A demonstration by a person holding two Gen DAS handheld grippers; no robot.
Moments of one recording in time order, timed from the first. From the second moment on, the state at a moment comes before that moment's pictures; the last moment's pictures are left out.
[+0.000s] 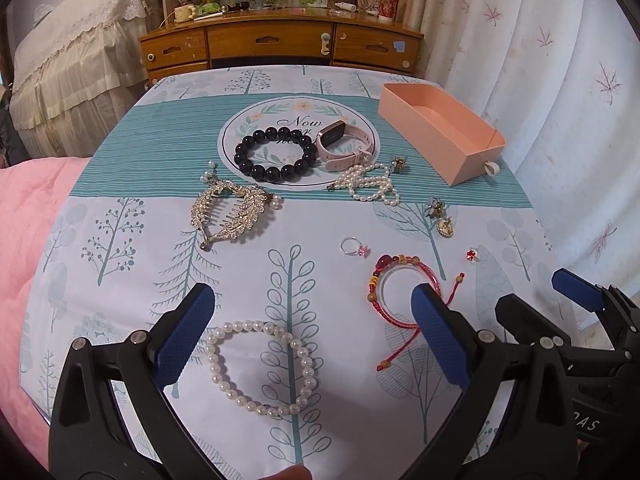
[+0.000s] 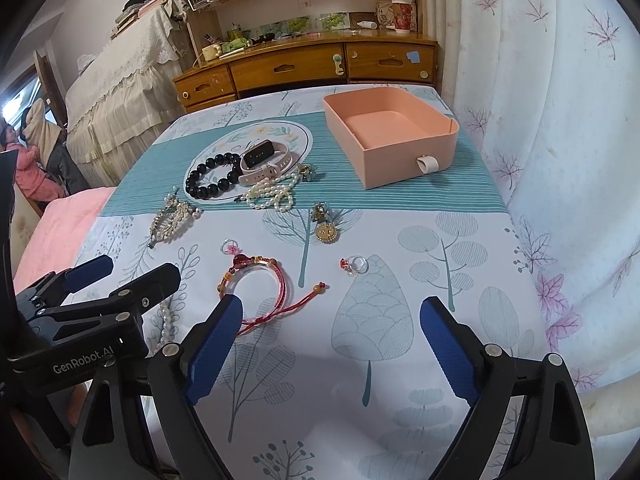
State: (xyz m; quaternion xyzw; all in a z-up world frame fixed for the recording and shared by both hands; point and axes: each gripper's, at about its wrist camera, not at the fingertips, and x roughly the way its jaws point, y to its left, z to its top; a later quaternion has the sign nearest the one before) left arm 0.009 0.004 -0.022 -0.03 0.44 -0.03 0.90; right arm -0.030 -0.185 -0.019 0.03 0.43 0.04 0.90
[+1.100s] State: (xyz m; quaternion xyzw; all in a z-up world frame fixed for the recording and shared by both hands) left arm 0.038 0.034 -0.013 0.00 0.46 -0.02 0.89; right arm 0.004 -0.186 -0.019 0.01 0.48 0.07 0.88
